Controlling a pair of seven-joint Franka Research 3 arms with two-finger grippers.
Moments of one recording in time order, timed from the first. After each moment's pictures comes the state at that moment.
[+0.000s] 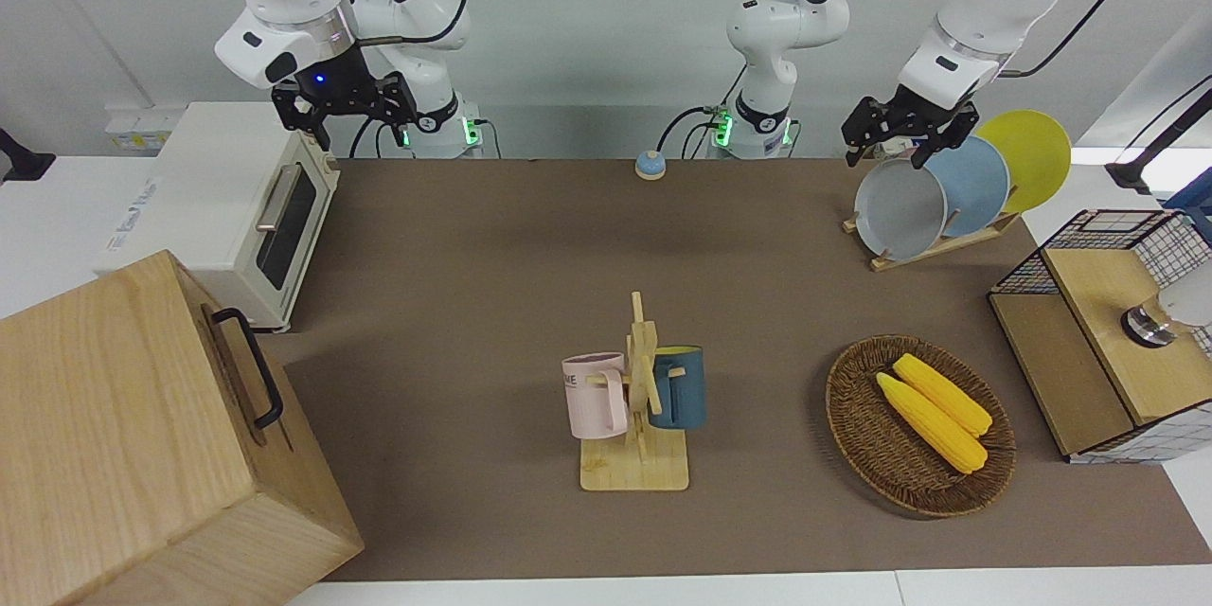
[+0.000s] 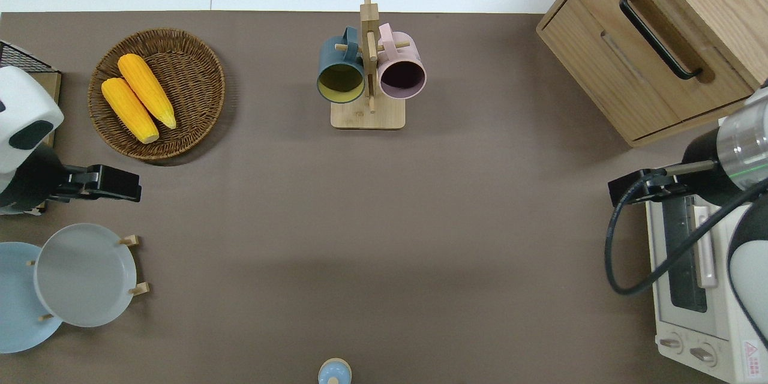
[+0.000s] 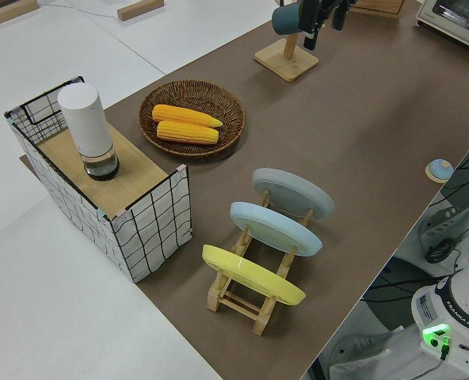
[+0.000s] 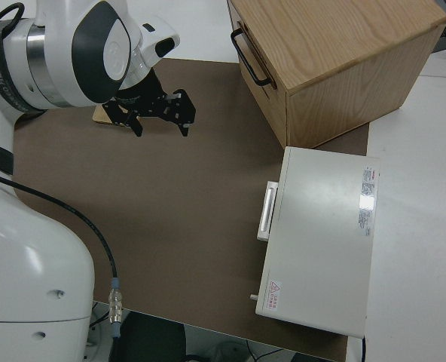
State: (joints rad) left arm 0.14 -0.02 -0.20 -1.59 -0.05 1.50 -0.01; right arm -0.26 0.02 0.38 -1.48 -0.03 1.38 0.04
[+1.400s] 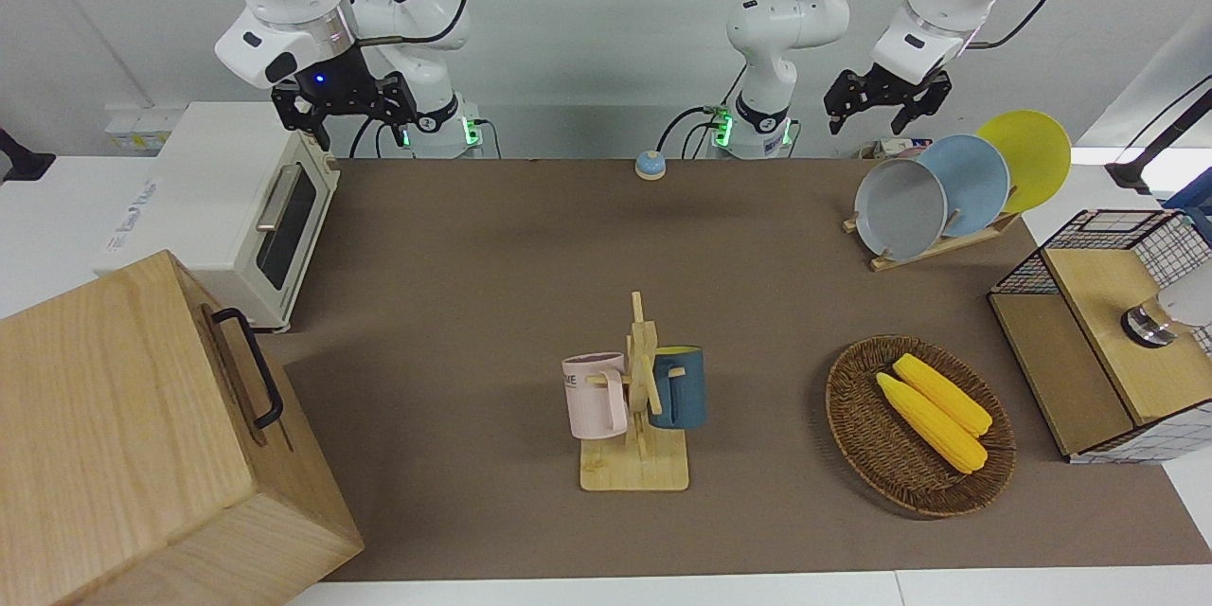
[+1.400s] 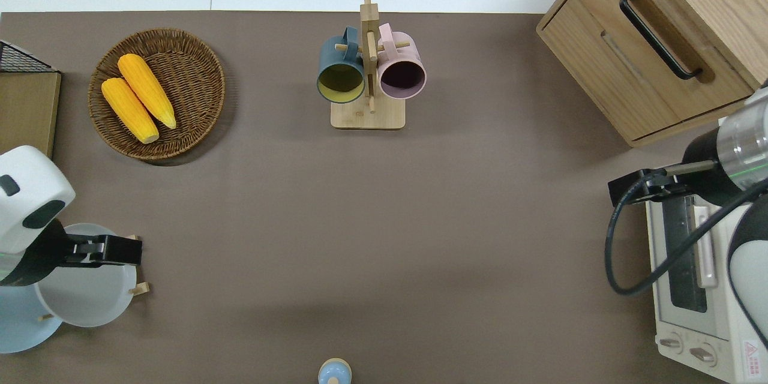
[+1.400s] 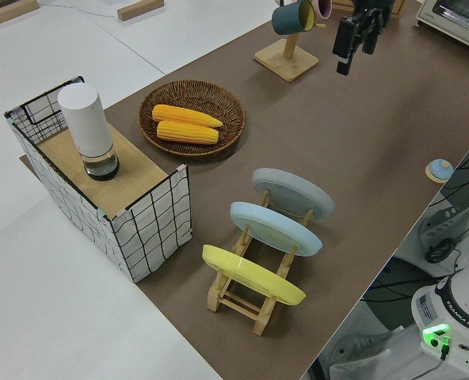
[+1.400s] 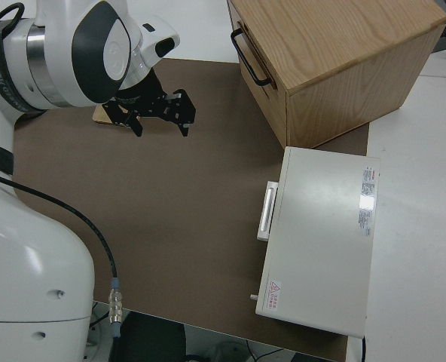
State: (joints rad) left arm 0.14 -0.23 -0.19 -1.83 -0.05 1.48 -0.02; right arm -0.26 0.02 0.38 -1.48 -0.03 1.38 0.04
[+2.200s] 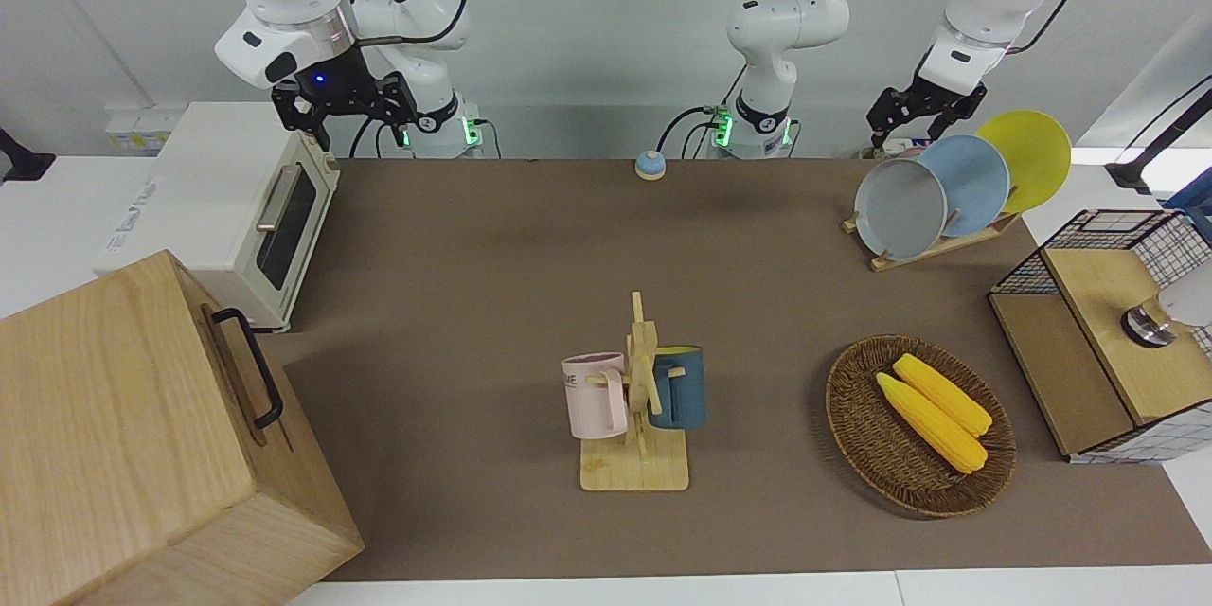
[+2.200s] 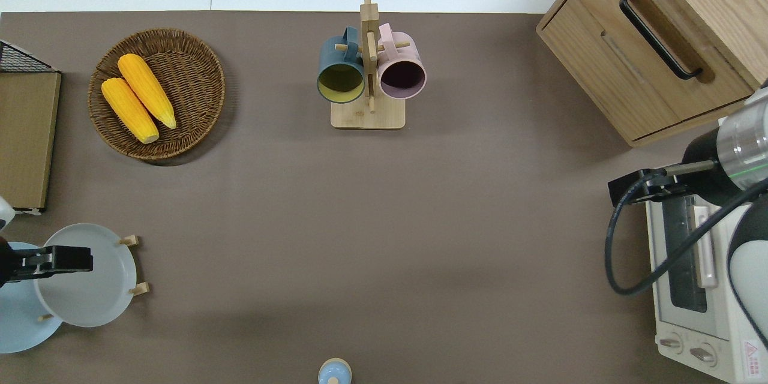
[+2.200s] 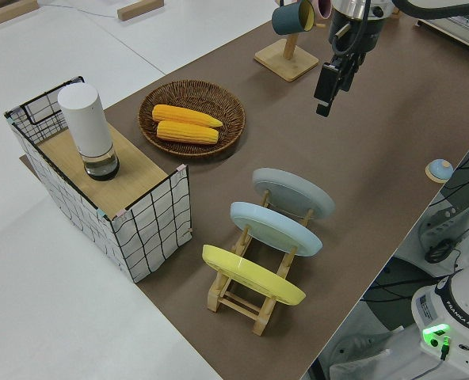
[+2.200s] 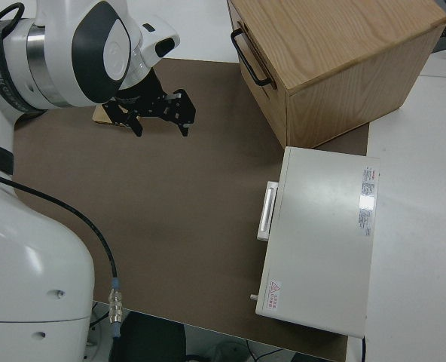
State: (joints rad) left arm 0.15 -0.31 -0.06 -2.01 0.04 1.63 -0.01; right arm -0.26 0.02 0.38 -1.48 -0.03 1.38 0.04
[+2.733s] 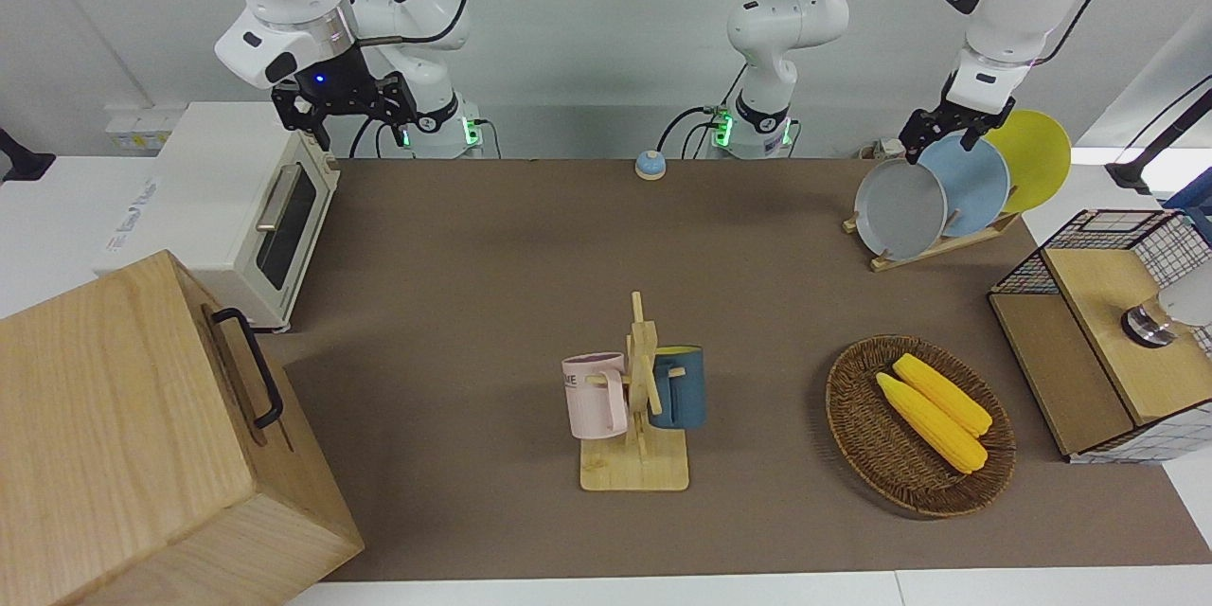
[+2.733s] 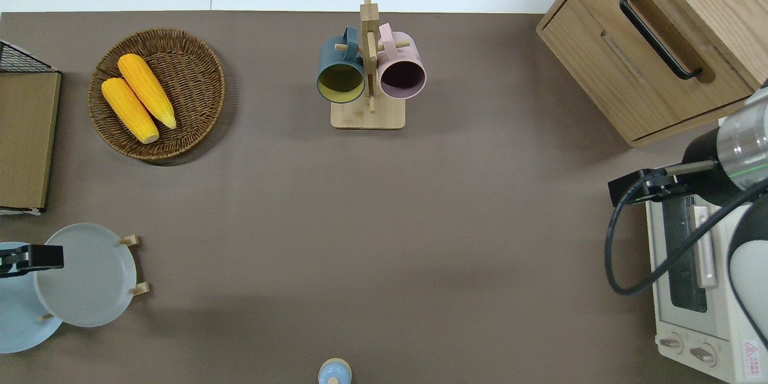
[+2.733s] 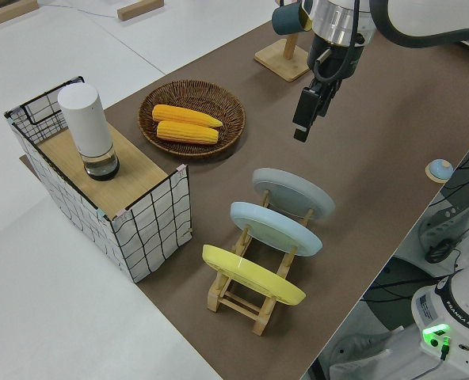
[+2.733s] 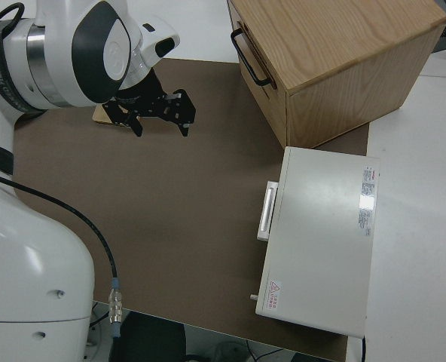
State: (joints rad) left arm 0.19 -0.31 -0.01 -2.11 0.14 1.76 -0.01; right arm -0.26 0.02 0.38 -1.48 -0.03 1.38 0.04
